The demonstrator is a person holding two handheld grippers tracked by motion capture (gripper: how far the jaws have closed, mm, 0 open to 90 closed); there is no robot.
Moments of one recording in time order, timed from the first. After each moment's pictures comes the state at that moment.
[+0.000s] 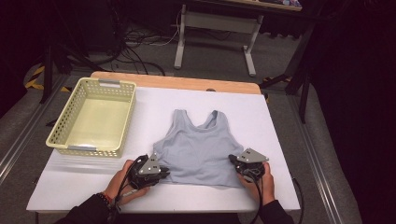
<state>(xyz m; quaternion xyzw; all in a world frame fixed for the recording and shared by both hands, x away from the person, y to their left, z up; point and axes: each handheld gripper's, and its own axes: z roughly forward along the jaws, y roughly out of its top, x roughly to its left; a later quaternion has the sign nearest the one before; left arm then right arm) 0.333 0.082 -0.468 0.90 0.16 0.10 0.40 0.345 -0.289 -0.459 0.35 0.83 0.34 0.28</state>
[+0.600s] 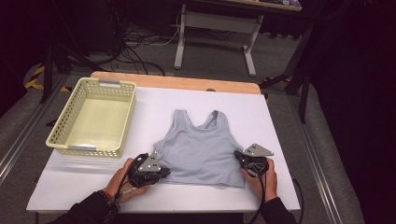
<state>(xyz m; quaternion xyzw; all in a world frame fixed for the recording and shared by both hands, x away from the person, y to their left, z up) 0.339 0.083 -0.468 0.90 0.15 0.08 0.40 0.359 -0.303 -0.461 0.38 0.82 0.33 0.28</state>
